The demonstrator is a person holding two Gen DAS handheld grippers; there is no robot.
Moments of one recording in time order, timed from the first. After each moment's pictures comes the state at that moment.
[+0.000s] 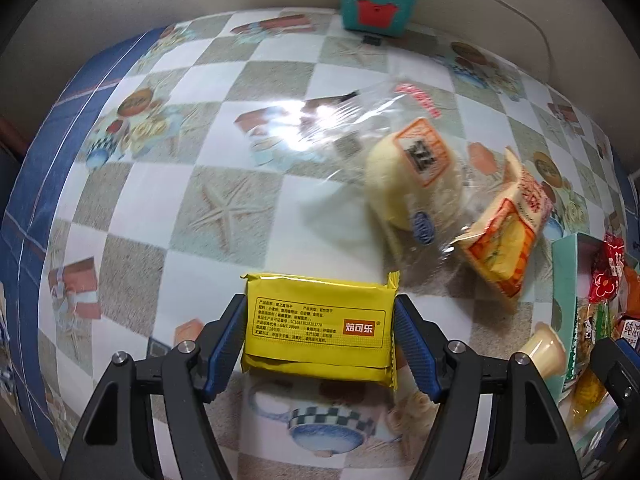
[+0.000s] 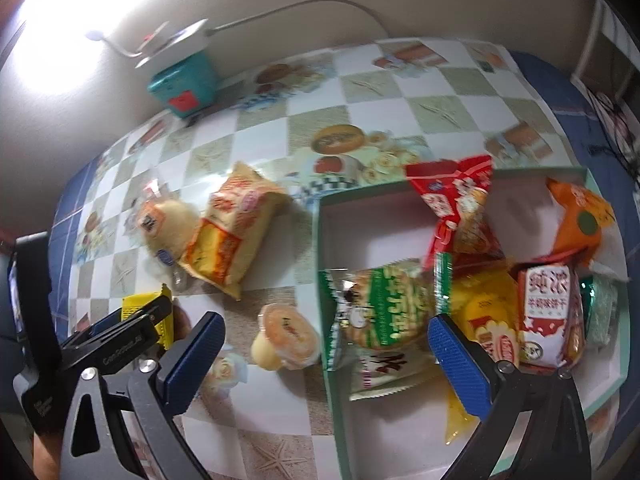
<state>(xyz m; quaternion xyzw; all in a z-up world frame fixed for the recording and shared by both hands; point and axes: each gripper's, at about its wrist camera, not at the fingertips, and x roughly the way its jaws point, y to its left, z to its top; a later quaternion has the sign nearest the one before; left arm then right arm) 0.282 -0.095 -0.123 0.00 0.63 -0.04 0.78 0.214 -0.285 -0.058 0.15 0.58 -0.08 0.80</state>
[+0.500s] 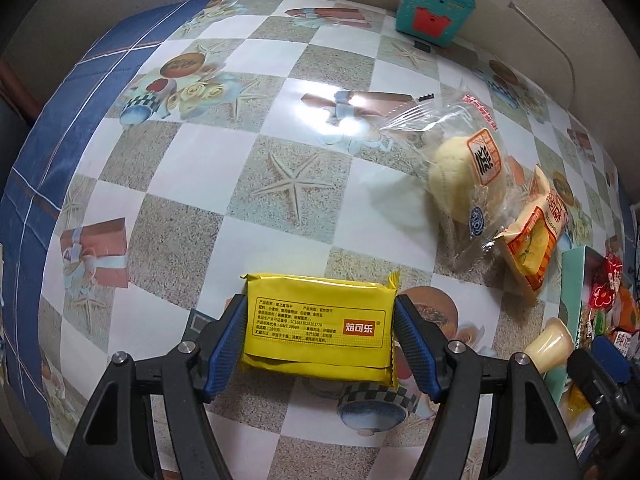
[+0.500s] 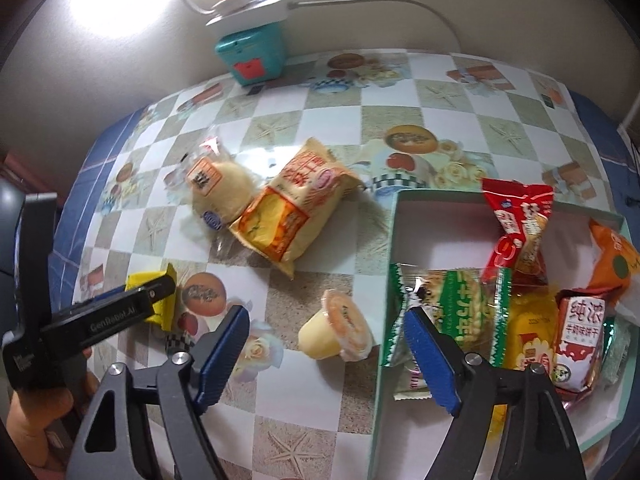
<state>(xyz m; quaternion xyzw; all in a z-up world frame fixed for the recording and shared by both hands) 0.270 -0.030 -0.122 -0.05 0.64 -0.01 0.77 0.216 -0.247 -0.062 0.09 0.58 0.00 0.81</state>
